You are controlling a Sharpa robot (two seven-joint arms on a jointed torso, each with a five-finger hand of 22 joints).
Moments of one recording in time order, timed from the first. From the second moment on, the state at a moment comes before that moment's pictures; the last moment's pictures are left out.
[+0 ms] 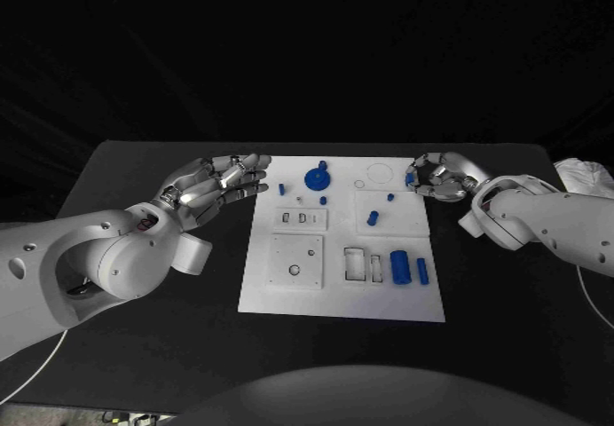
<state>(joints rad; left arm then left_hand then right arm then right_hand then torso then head) 1.30 -1.02 -0.22 1.82 0.01 -0.22 0.38 1.44 0.18 -0.23 0.28 0.51 0.66 0.19 0.20 0.07 0.17 0.20 0.67 0.06 0.19 0.22 0.31 0.05 0.12 0.20 0.29 0.19 0.08 1.18 -0.92 -0.21 1.19 -0.86 -0.40 0.26 1.45 -0.07 0.22 0.13 0.57 0.50 0.07 0.64 0.47 1.47 0.00 1.57 1.31 1.47 -0.04 1.57 1.31 0.01 1.47 0.07 1.48 1.31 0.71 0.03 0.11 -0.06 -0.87</state>
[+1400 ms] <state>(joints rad) 1.30 -1.02 -0.22 1.82 0.01 -0.22 0.38 1.44 0.18 -0.22 0.29 0.51 0.65 0.18 0.20 0.07 0.17 0.20 0.67 0.06 0.19 0.22 0.31 0.05 0.12 0.20 0.29 0.19 0.08 1.27 -0.88 -0.21 1.41 -0.80 -0.42 0.26 1.43 -0.06 0.24 0.14 0.58 0.58 0.09 0.71 0.48 1.47 0.00 1.57 1.31 1.47 -0.04 1.57 1.31 0.01 1.47 0.07 1.48 1.31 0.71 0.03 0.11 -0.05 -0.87</state>
